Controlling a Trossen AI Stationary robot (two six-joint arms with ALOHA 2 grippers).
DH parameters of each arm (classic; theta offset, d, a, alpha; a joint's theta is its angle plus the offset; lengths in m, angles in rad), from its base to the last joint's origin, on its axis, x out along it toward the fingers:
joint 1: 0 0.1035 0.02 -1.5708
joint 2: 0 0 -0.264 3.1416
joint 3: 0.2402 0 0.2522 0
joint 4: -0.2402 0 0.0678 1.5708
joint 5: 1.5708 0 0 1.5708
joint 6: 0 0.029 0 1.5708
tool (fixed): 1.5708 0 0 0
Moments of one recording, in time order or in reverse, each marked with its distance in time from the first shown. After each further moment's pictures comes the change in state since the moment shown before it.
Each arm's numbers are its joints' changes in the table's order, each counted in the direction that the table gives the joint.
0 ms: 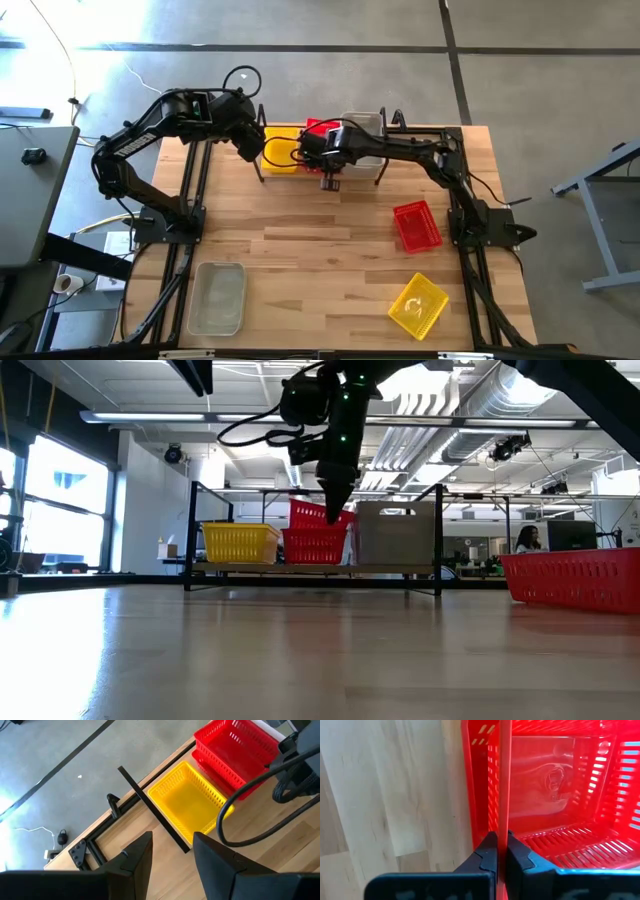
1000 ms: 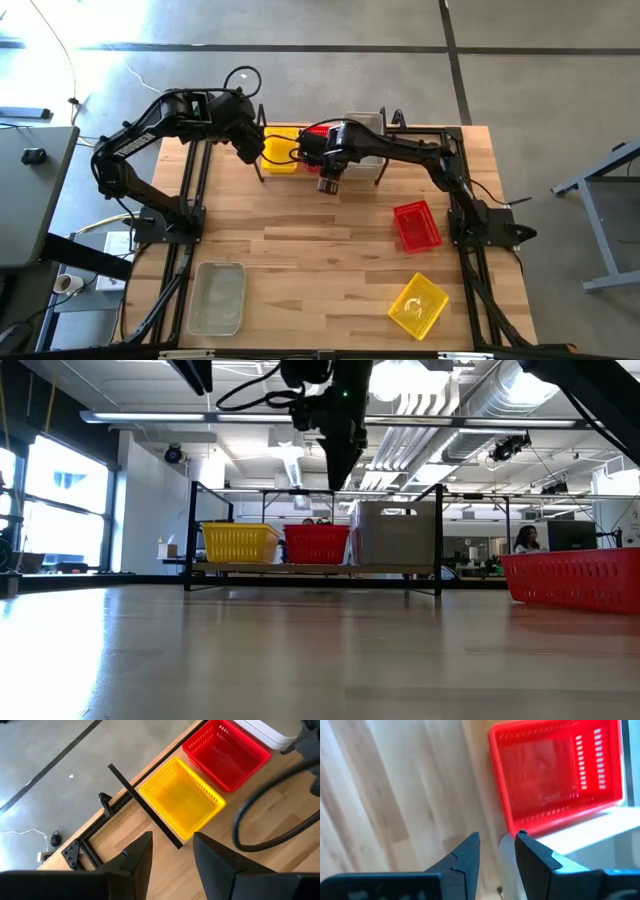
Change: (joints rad) left arm -0.001 -0.005 0.000 0.000 0.049 0.023; right arm 0.062 -0.002 0.198 -0.234 -0.050 0.229
